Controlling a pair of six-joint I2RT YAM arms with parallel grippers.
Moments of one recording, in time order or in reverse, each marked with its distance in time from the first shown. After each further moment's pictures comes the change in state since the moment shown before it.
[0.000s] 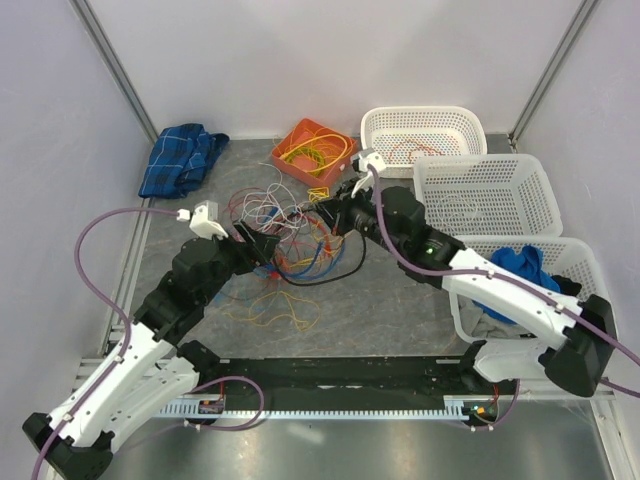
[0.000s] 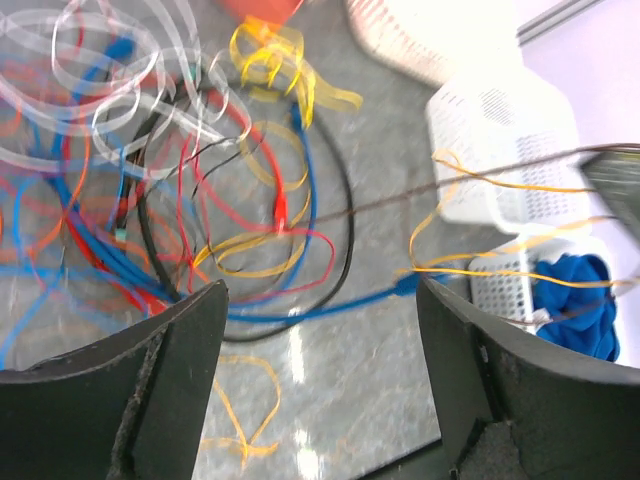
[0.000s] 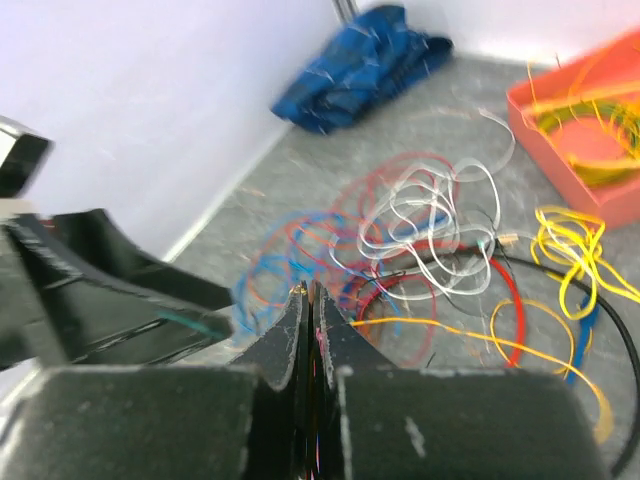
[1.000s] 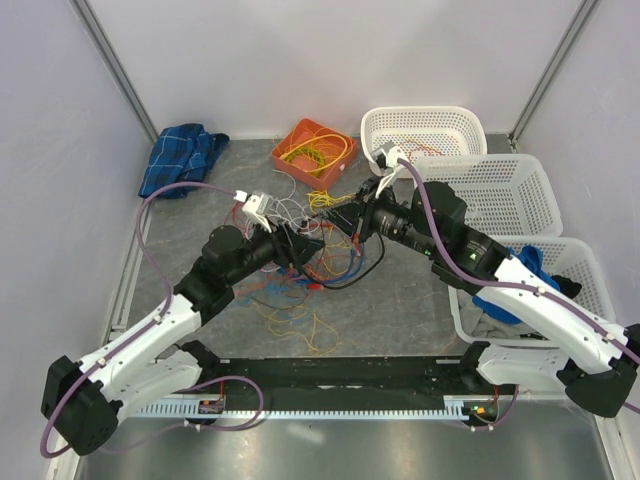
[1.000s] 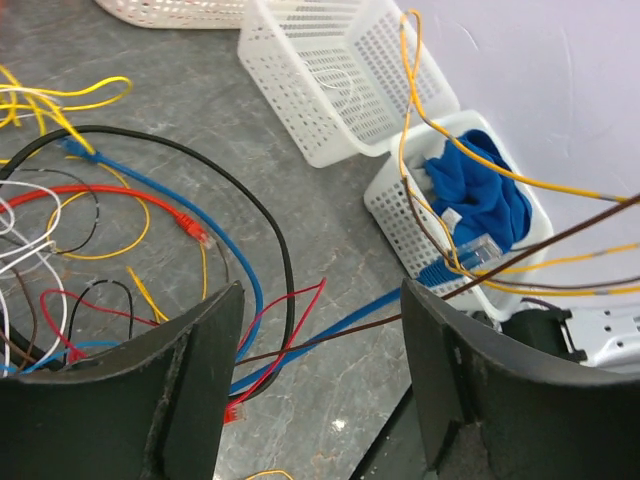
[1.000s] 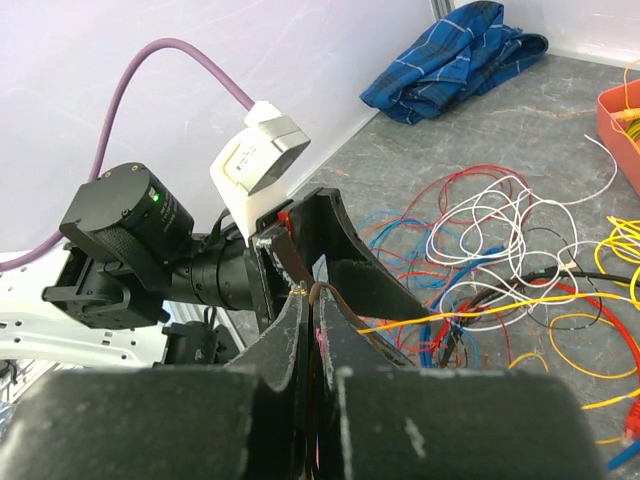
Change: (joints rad) left arm -0.046 0.262 -0.080 0.541 0.407 0.182; right arm 0.001 -0.174 0.130 -0.256 -0.176 0.045
